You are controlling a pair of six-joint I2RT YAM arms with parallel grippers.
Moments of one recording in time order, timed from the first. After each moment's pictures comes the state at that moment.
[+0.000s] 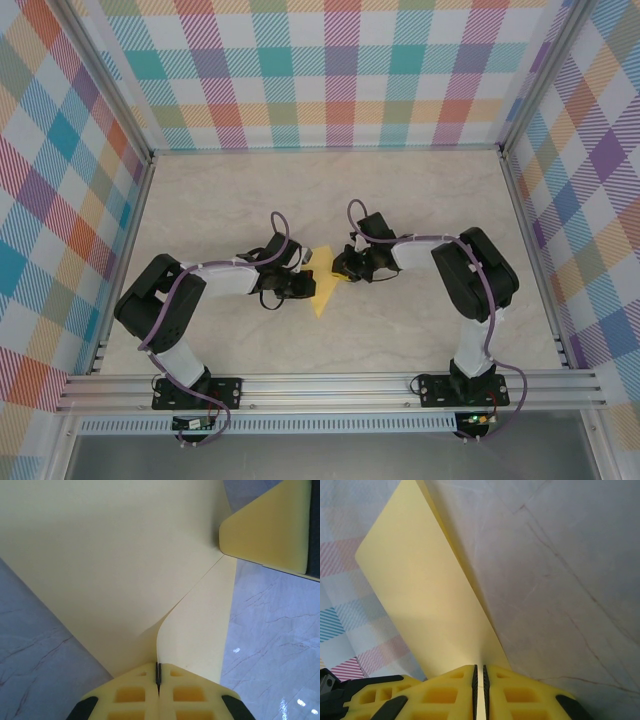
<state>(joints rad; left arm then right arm) -0.61 1.68 0.78 -0.16 0.37 -0.55 0.55 1.89 0.96 -0.09 -0.57 0.89</state>
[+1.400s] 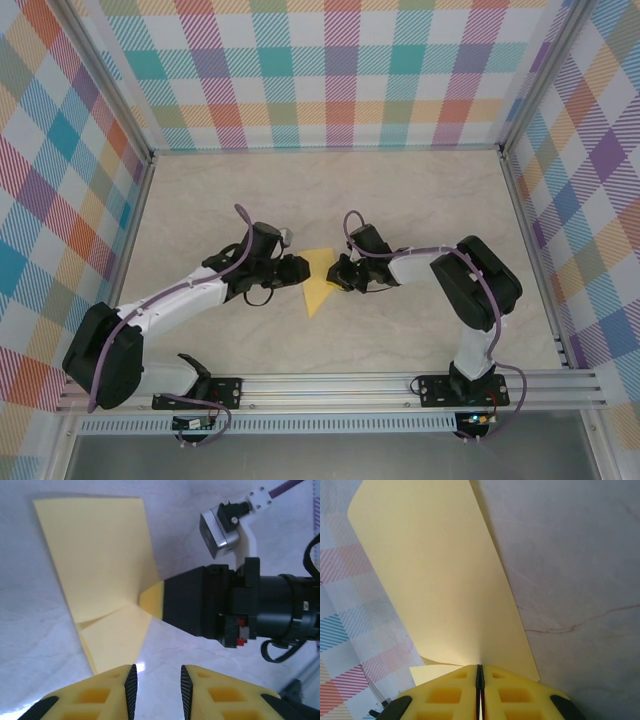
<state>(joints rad) -0.61 1.31 0.77 -0.29 0.29 -0.77 0.65 1.83 0.85 0.05 -0.48 1.05</state>
